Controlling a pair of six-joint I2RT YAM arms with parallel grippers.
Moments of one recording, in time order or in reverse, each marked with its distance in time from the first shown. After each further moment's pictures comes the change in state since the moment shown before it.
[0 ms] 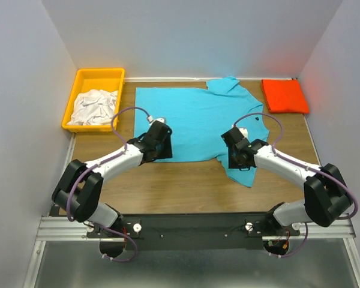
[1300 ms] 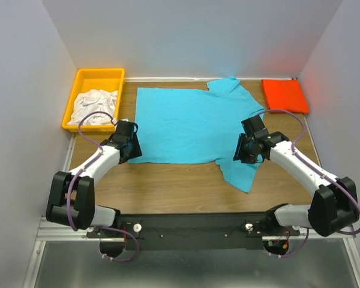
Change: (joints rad) left arm 0.420 -0.119 -0.136 -0.064 -0.037 0.140; right arm -0.219 -0.111 0.068 -0.116 -0.259 0.095
